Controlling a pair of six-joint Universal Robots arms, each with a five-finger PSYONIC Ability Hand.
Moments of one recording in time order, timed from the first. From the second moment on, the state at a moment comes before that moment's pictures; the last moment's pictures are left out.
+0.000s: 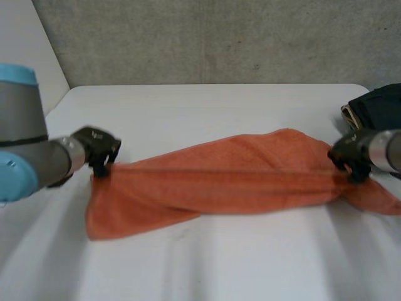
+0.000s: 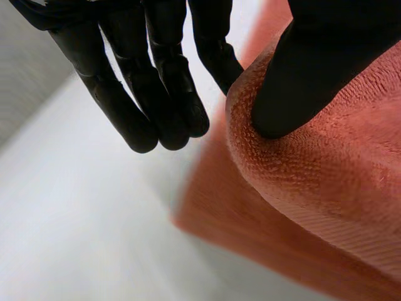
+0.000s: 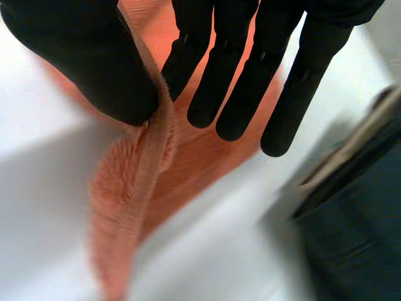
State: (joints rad) left arm 4.47 -2.17 -1.12 2.78 -1.46 3.75; right arm 1.71 -0.95 1.01 0.61 1.48 2.25; left_hand 1.17 1.20 1.19 1.20 0.98; right_hand 1.10 1.18 1.19 1.19 0.97
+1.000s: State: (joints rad) left arm 4.60 -2.15 -1.35 3.38 -1.47 3.61; right arm 1.77 -0.78 1.22 -0.10 1.45 2.55; left_hand 1.17 1.20 1.19 1.20 0.98; right_hand 1.10 1.11 1.11 1.12 0.96
